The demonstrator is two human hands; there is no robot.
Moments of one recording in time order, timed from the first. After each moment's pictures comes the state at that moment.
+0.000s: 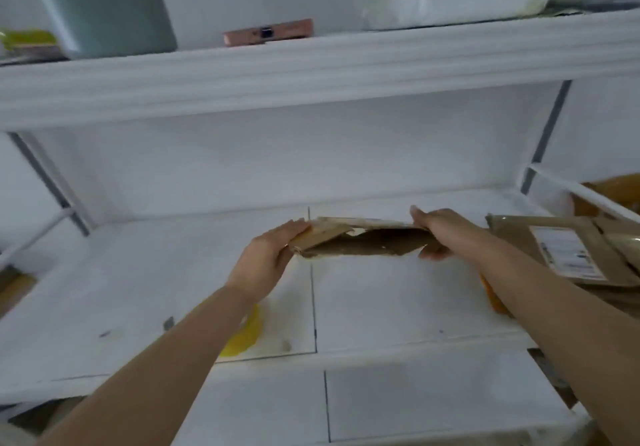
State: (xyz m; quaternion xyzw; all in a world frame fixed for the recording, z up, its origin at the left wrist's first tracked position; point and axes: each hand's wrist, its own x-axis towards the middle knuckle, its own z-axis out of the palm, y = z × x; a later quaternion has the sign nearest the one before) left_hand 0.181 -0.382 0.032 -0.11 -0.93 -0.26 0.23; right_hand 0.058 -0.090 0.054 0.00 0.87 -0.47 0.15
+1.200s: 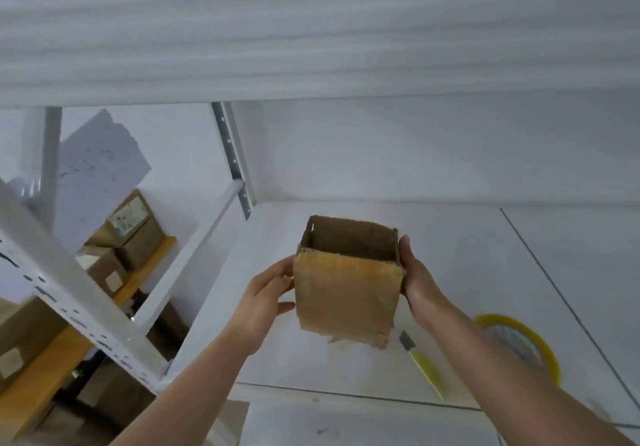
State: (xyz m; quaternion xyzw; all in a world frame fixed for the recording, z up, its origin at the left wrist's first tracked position) left_hand 0.308 -0.803 -0.024 0.18 -0.73 -0.65 0.11; right_hand 0.160 -0.607 -0.045 -0.03 0.71 -0.67 0.22
